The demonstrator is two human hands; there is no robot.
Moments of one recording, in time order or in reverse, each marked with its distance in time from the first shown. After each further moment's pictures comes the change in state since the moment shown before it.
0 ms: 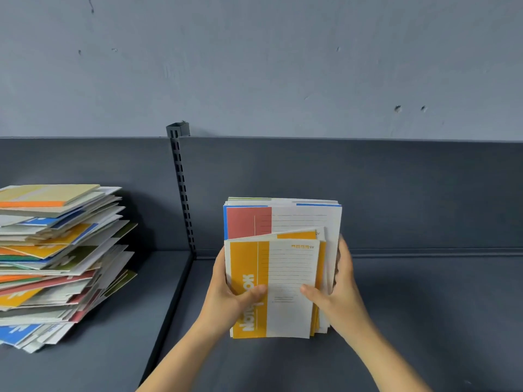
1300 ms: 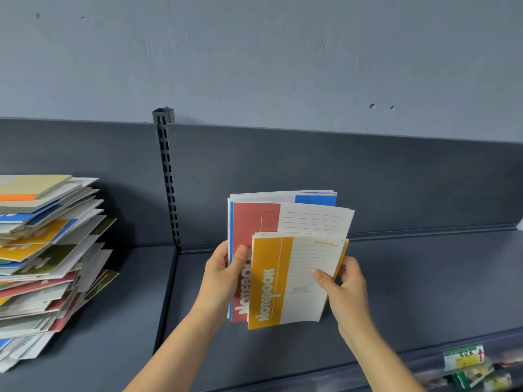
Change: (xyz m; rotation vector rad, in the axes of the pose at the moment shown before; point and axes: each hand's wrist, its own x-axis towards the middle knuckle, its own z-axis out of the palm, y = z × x) left_hand 0.006 0.022 -0.011 -0.106 0.018 -0.133; right_hand -0.029 -0.007 0.020 0.039 0.410 0.150
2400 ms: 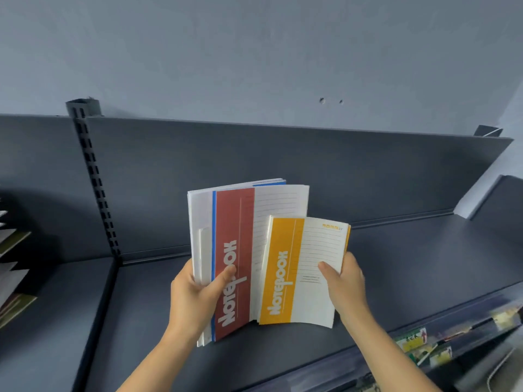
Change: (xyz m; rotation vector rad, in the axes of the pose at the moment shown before) left_hand 0.003 -0.031 0.048 0.069 0.039 0.131; right_hand 0.049 0.024 -0.084 -0.281 0.193 0.032
